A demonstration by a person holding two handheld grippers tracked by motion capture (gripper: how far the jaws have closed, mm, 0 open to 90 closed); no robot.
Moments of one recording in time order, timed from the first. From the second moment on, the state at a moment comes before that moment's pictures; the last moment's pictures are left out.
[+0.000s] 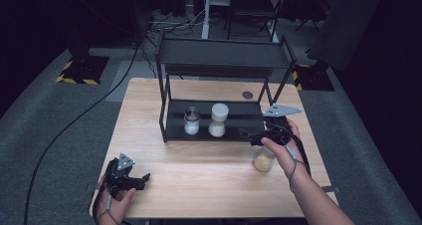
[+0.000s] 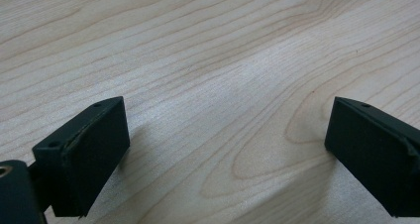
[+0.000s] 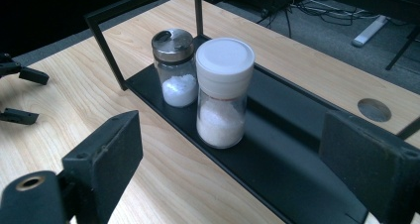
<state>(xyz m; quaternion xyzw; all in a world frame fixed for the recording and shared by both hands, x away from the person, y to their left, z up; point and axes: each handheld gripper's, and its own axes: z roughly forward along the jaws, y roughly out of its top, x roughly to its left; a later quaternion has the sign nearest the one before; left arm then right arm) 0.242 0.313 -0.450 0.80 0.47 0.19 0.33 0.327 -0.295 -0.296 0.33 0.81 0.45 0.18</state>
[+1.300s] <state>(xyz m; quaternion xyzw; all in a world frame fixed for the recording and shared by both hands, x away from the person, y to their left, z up) 0.242 0.314 -0.450 0.80 0.47 0.19 0.33 0.281 -0.357 -0.319 0.34 0.80 0.44 0.20</state>
